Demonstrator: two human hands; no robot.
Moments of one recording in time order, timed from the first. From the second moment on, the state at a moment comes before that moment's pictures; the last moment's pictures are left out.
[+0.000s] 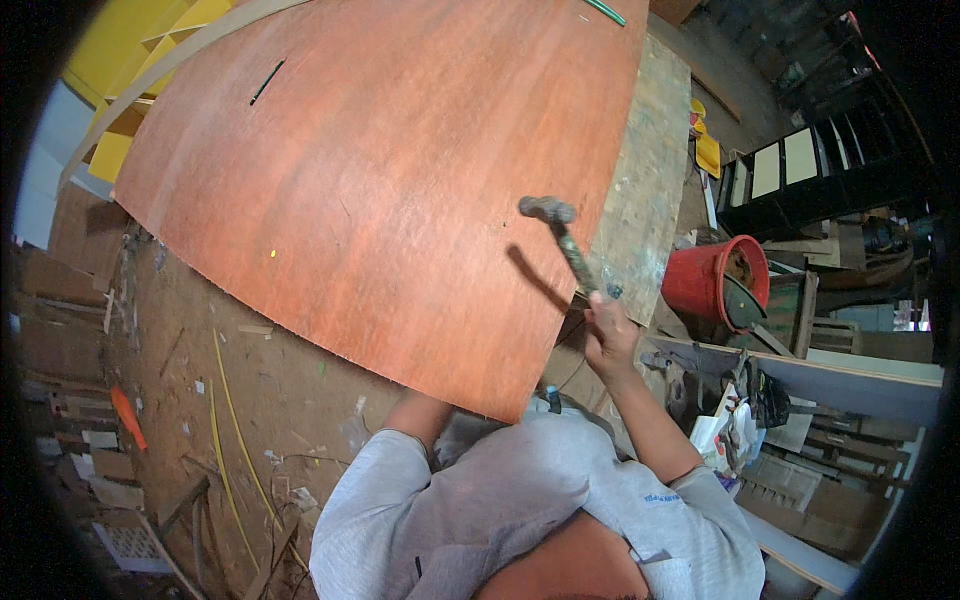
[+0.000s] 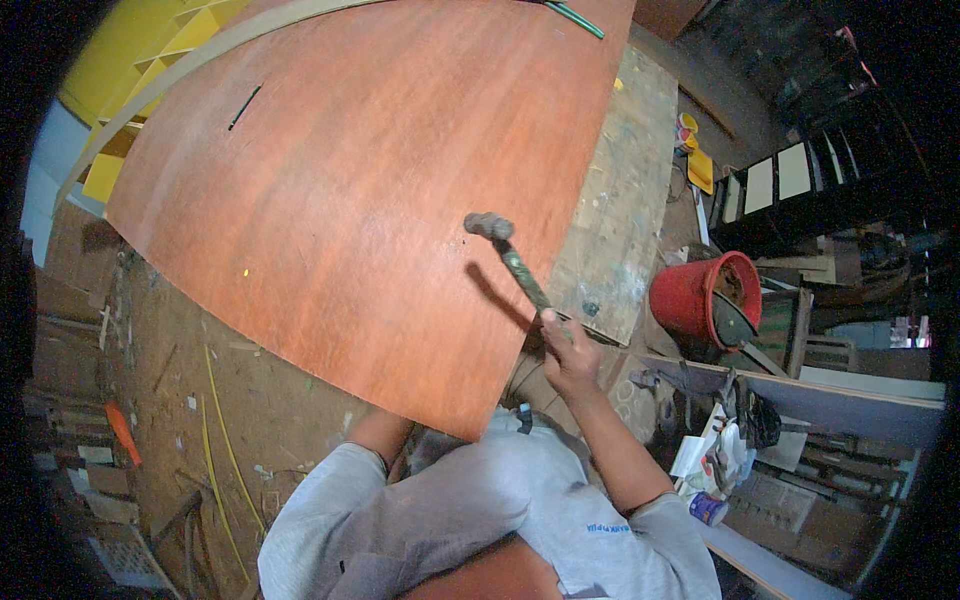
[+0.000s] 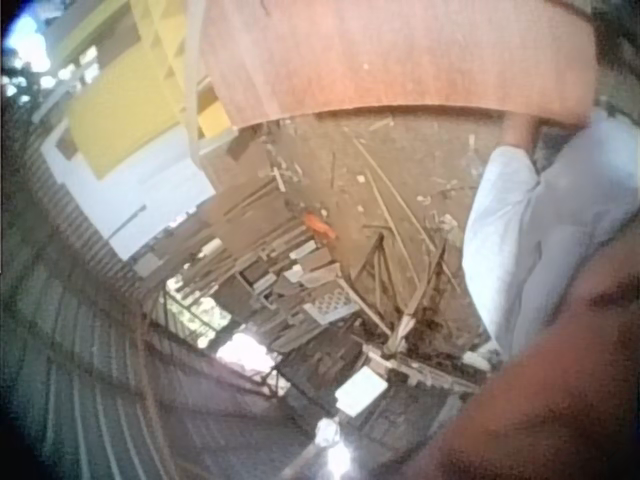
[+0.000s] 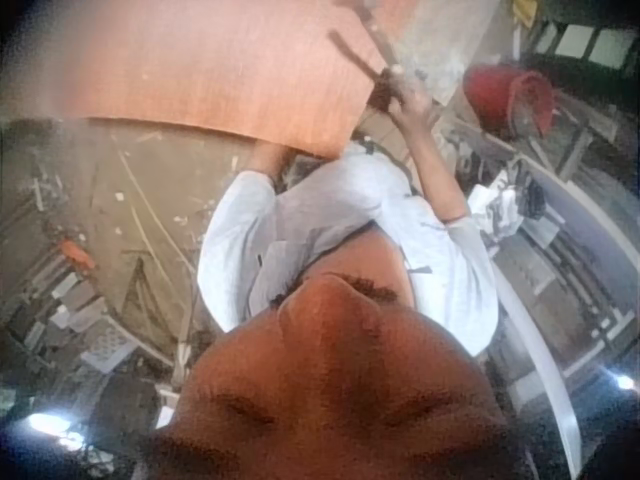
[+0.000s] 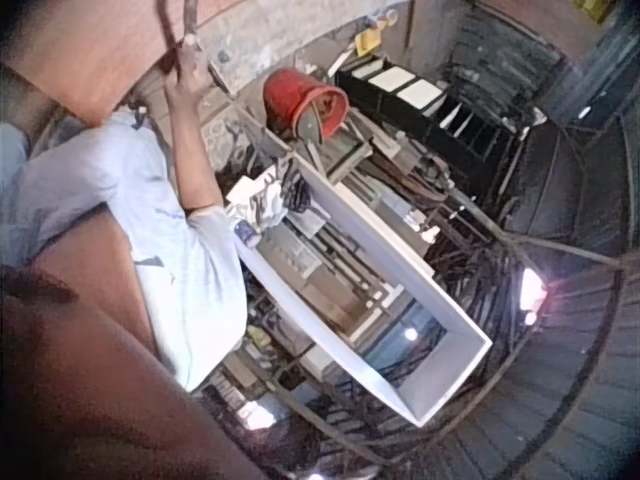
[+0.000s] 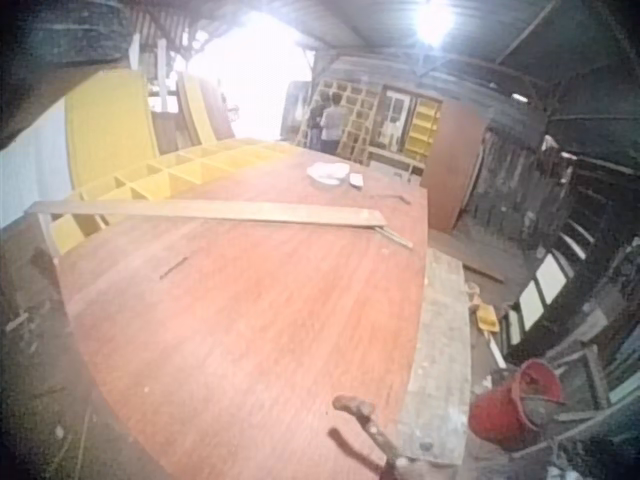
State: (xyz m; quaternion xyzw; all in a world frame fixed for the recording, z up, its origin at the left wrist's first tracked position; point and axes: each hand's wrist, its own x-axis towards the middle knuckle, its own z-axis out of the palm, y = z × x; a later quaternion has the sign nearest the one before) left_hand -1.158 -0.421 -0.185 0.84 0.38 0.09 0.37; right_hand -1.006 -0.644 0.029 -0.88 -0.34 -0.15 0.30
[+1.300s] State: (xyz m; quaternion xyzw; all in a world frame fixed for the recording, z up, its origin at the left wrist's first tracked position) left_hand -1.252 -0.320 -0.091 0.76 0.37 0.38 0.39; right_hand -1.018 -0.632 0.025 -0.92 -0.28 -0.07 0.27
